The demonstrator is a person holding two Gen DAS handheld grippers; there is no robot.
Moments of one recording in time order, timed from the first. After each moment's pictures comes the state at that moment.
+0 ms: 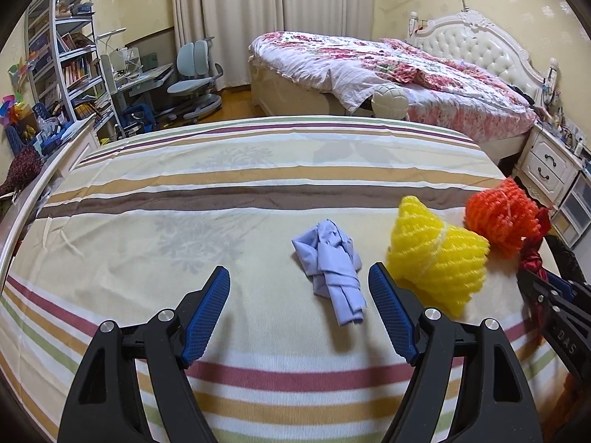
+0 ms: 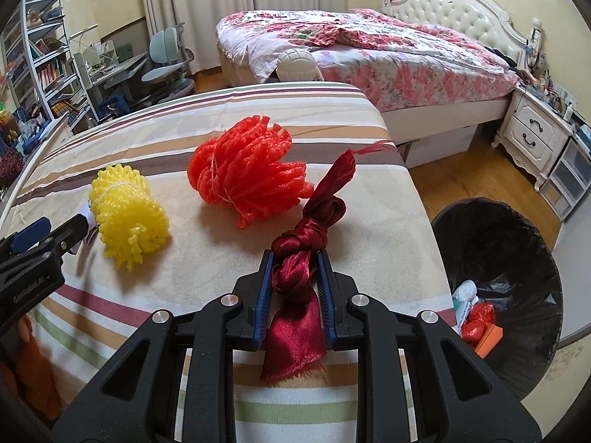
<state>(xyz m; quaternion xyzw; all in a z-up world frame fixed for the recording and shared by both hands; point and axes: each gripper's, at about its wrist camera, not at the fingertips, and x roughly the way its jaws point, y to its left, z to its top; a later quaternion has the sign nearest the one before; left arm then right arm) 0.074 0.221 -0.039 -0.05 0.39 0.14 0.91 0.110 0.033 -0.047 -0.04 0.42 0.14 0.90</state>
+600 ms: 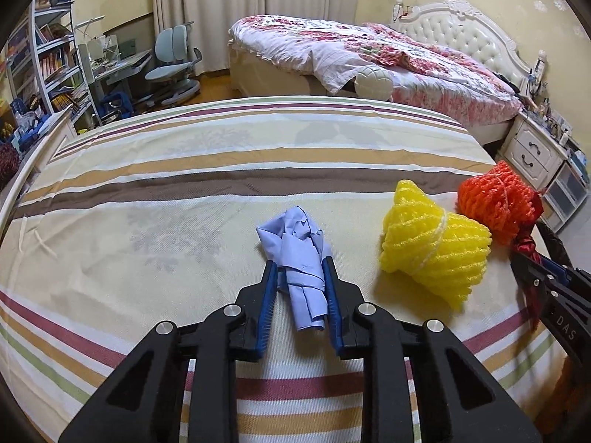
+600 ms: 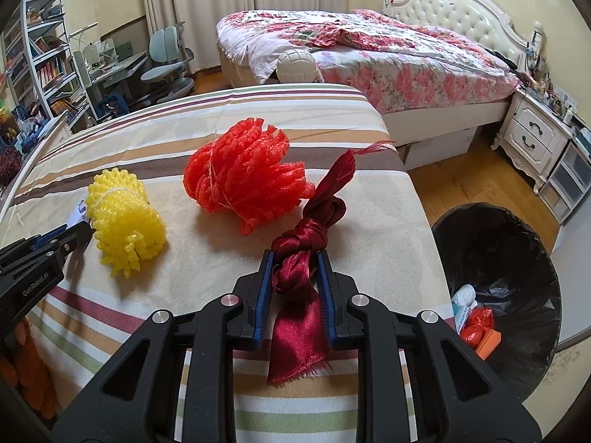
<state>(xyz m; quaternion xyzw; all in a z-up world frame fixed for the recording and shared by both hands) 0.071 0.226 -0.047 -0.07 0.42 0.09 0.90 0.115 0.034 -0.046 -0.05 0.42 0.14 0.90</state>
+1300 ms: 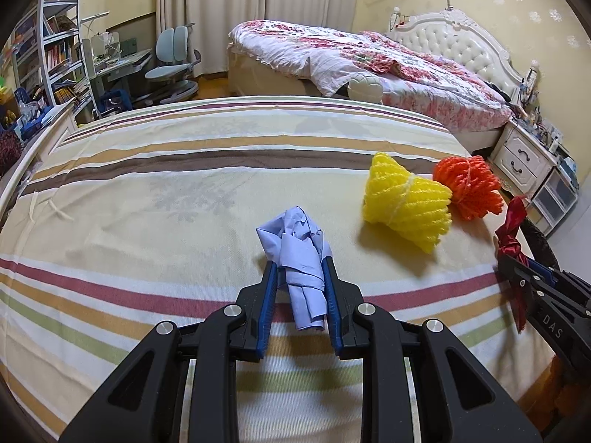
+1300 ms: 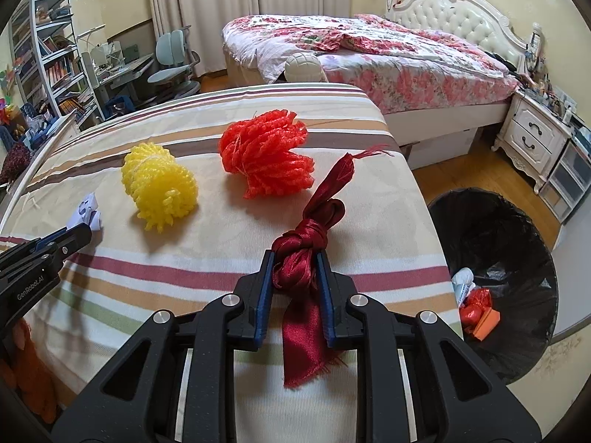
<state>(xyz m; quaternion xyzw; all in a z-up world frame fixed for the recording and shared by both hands) 0.031 0.223 -0.036 -0.08 0.40 0.08 0.91 0.078 0.031 -0.041 -0.04 0.41 0.15 0.90</state>
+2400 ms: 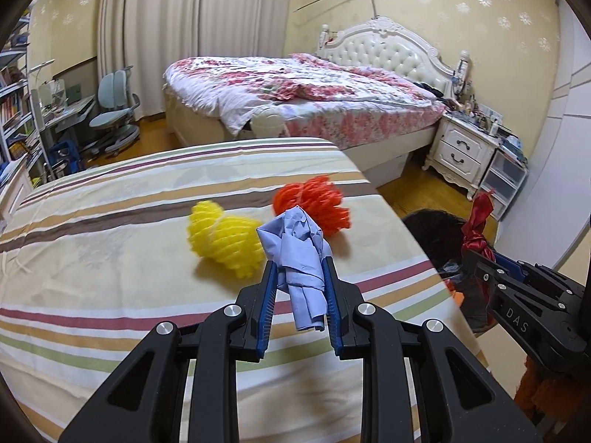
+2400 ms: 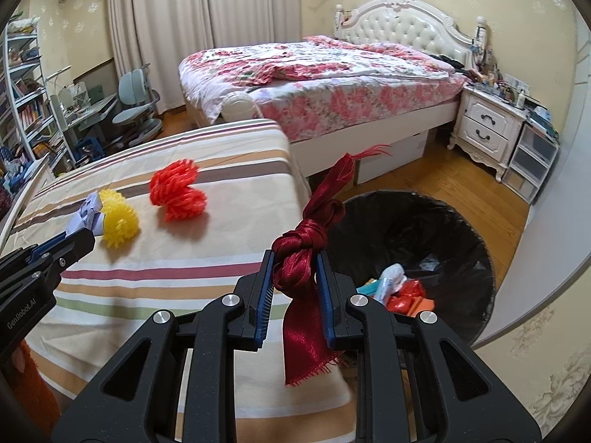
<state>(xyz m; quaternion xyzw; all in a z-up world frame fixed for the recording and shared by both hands) 0.034 0.109 0.003 -0.04 0.35 -0.03 0.94 0.053 -0.062 -0.007 0.00 0.36 0.07 0.93</state>
